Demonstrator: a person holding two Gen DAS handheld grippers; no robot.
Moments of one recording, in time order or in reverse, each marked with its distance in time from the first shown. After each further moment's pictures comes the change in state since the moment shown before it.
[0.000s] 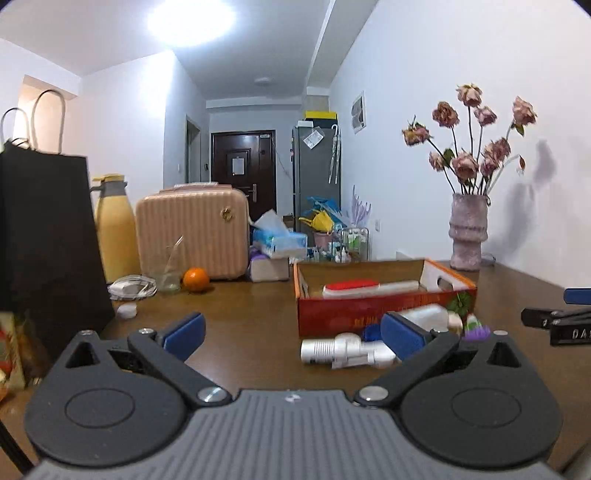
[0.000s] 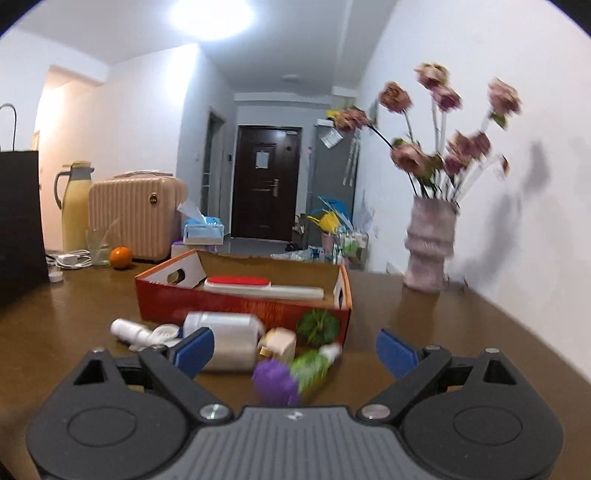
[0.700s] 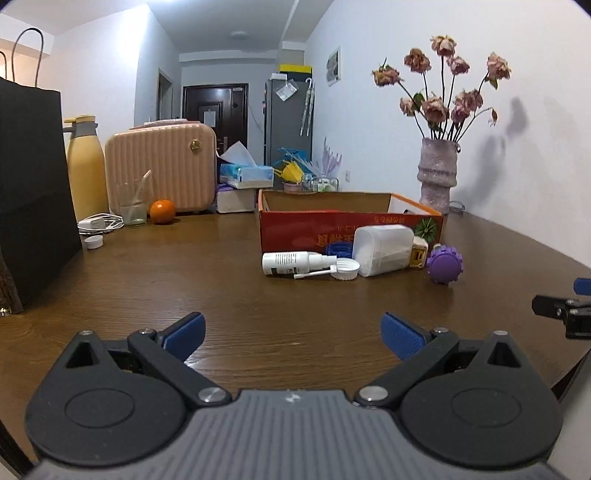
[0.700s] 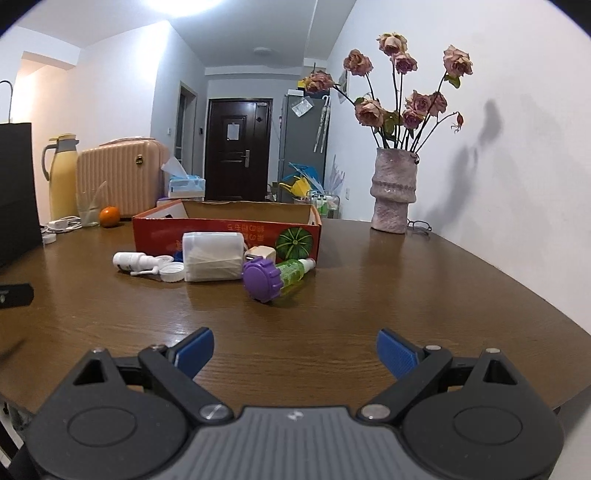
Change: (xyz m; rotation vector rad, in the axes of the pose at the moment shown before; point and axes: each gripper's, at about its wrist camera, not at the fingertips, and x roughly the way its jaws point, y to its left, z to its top) left arm 0.006 -0.009 -0.058 -0.004 0.159 -0.108; right arm -0.059 0.006 -0.069 0.032 0.091 -0.095
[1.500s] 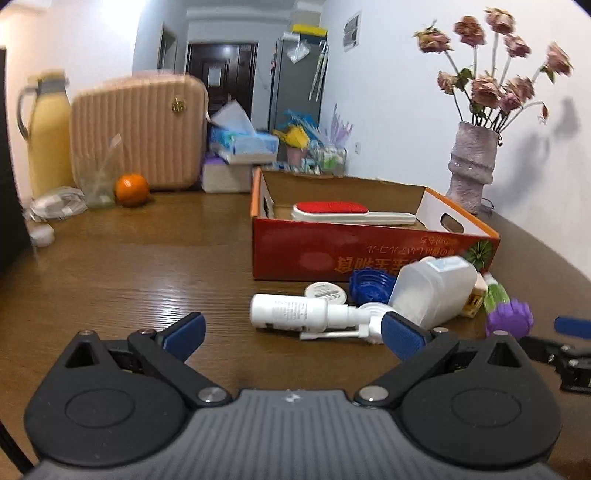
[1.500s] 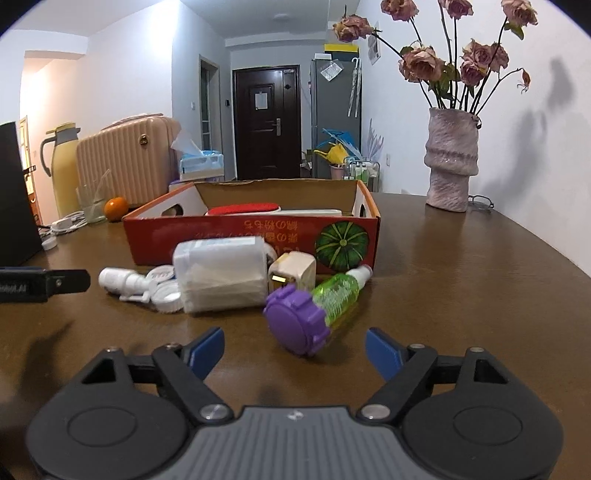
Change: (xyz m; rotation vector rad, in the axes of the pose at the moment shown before) left arm 0.155 0.016 0.068 -0.099 0.146 -0.037; right arm 0.134 0.007 0.053 0.032 0.122 0.144
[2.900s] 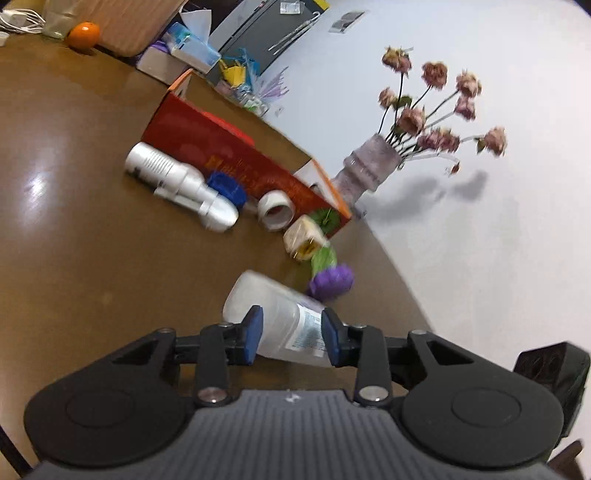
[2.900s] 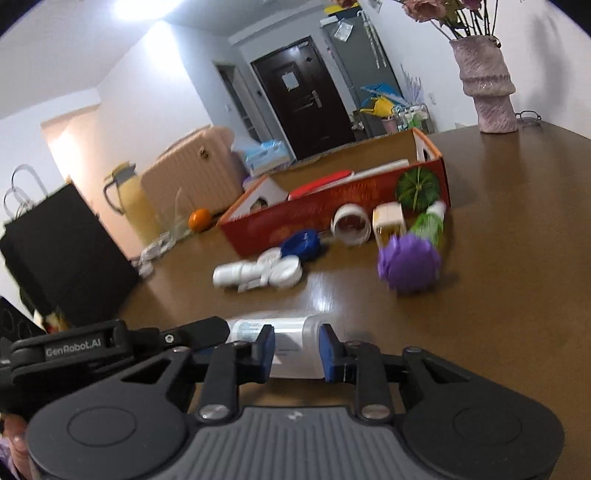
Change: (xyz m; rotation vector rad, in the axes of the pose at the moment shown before) left arm -0.060 -0.011 -0.062 -0.406 0.153 -0.462; right arm -0.052 0.013 -0.018 0.253 0.110 0.320
